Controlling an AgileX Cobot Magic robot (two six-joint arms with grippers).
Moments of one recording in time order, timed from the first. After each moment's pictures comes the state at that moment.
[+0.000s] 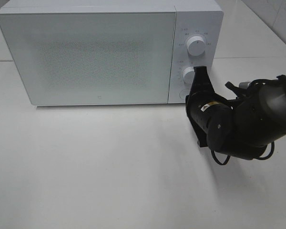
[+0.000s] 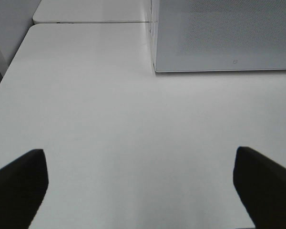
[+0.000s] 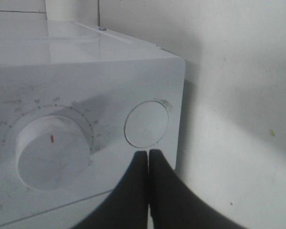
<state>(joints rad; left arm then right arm) 0.05 -0.01 -0.52 -0.09 1.08 0.10 0.60 2.01 -0.72 0.77 -0.90 1.19</state>
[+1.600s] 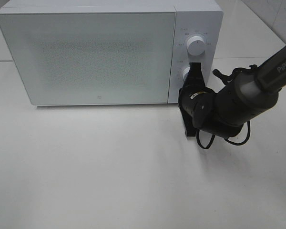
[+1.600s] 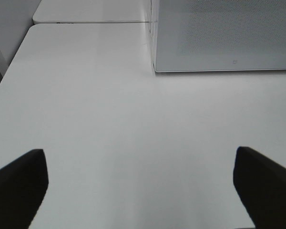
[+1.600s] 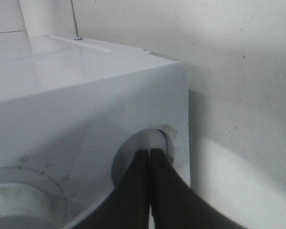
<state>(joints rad) 0.05 -0.01 -0.52 -0.09 1.08 0.10 0.53 2.14 -0.93 0.77 -0.78 1.25</state>
